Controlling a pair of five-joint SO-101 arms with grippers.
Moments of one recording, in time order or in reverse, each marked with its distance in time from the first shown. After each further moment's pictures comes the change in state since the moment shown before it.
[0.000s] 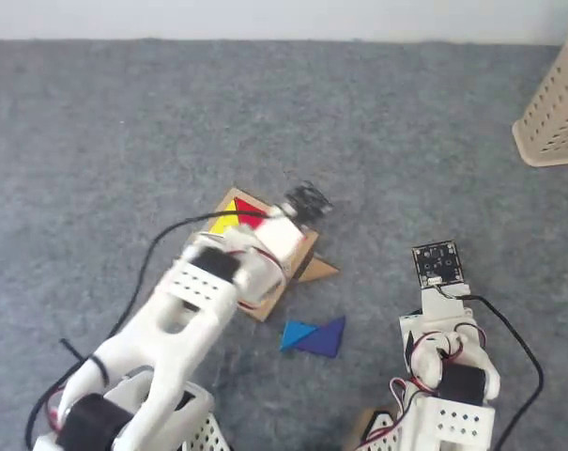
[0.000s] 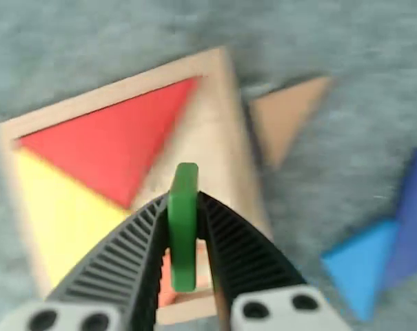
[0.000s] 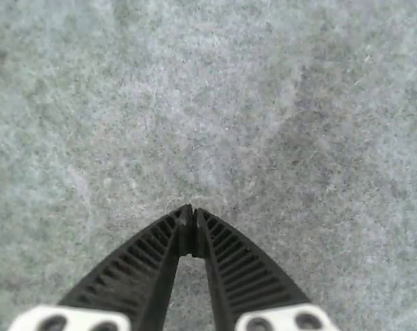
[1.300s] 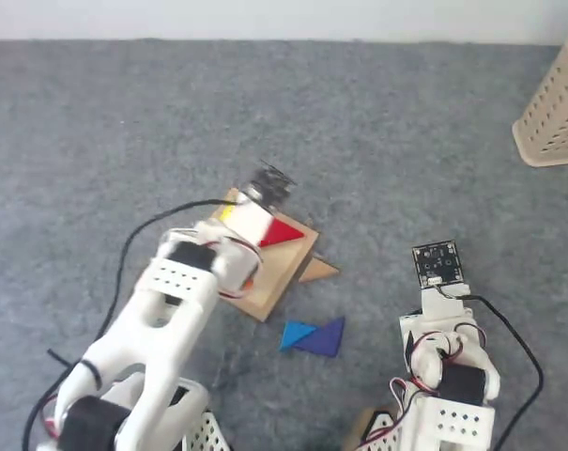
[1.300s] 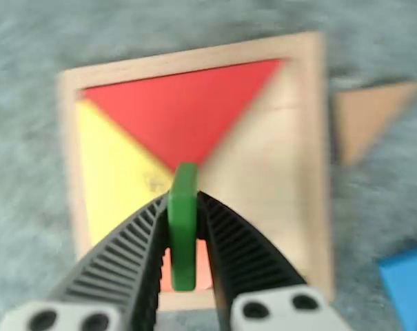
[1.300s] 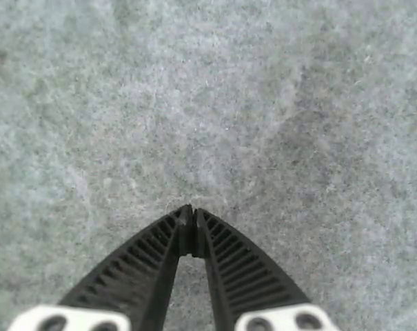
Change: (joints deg) left arm -8.7 0.0 0.9 -1.8 0.8; right arm 0.0 0.0 0.0 0.0 0.0
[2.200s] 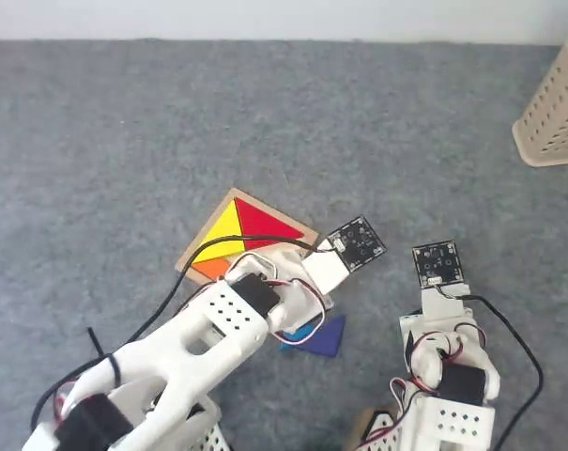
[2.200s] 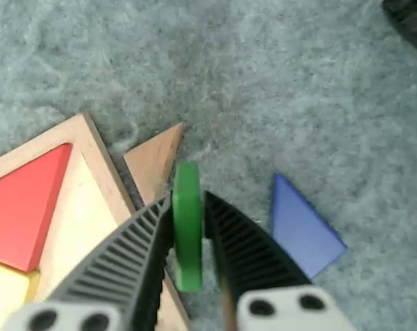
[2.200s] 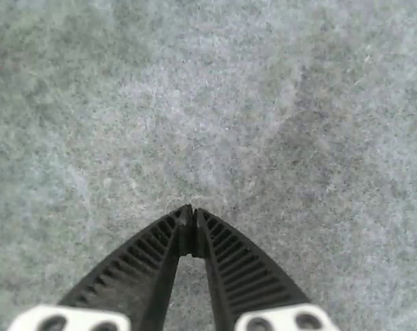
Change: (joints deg) left arm 24.1 -0.8 0.4 -1.1 6.1; right arm 0.0 0.0 0.0 0.0 0.0
